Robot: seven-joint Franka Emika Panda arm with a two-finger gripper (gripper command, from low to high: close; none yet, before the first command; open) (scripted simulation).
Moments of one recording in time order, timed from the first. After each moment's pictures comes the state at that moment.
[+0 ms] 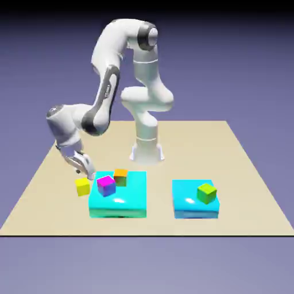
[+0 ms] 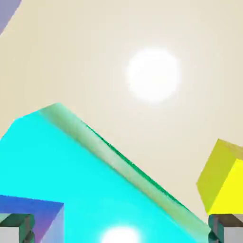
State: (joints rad) arm -0.30 0.23 -0.43 -2.35 0.33 2.19 0.81
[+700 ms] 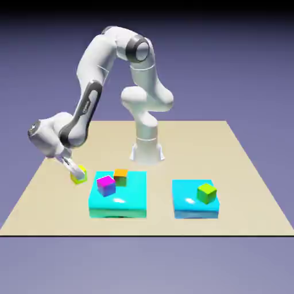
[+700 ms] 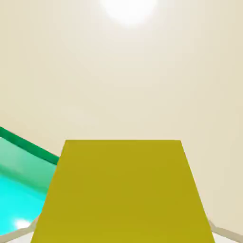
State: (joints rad) arm -0.20 0.28 -0.51 -2.30 0.16 2.04 0.61
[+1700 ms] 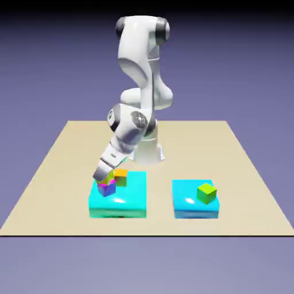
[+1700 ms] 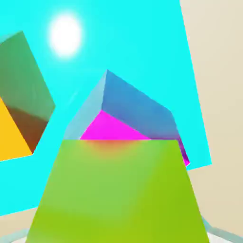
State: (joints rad) arm 0.26 -0.02 -0.50 -2.52 -0.76 2.27 -0.10
